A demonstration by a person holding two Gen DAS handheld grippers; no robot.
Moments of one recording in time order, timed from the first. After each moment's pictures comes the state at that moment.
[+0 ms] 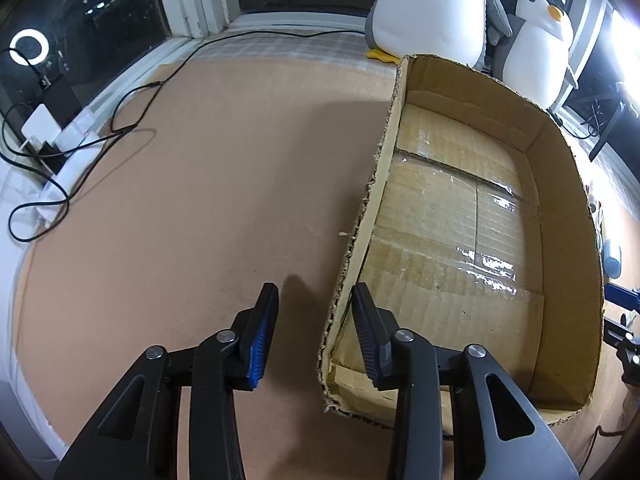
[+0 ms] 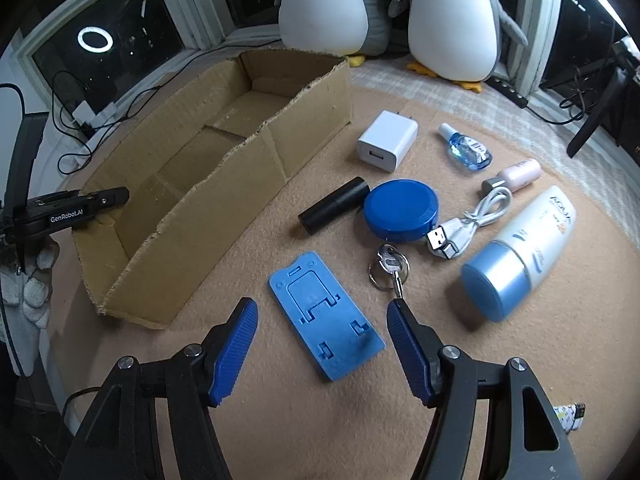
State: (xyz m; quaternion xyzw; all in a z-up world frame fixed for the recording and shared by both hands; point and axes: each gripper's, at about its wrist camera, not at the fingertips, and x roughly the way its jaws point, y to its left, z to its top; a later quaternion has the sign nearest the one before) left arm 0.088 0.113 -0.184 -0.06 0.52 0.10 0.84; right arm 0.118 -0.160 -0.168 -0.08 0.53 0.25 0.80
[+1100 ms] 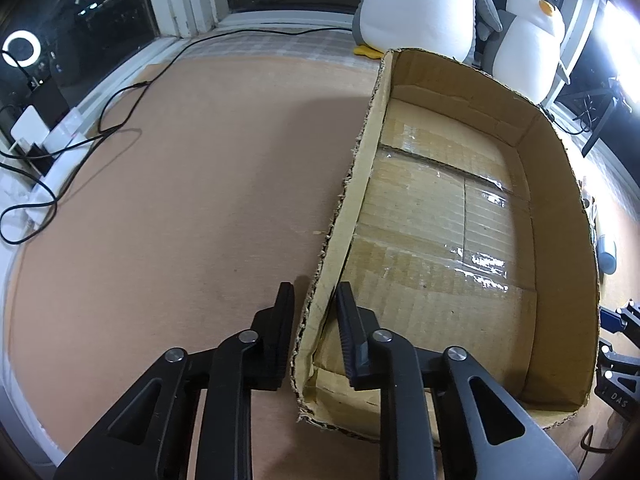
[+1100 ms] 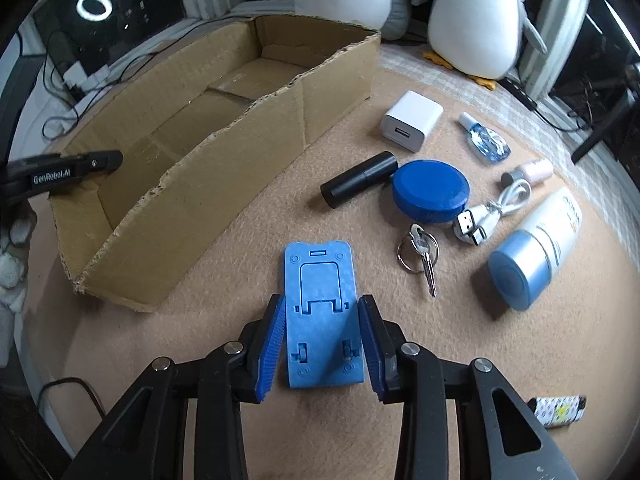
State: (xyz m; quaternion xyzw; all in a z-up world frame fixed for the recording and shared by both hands) left arm 0.090 0.109 -0.189 -0.06 0.52 0.08 0.85; right arm 0.098 -0.134 -0.182 -0.12 0.54 0.23 0.80
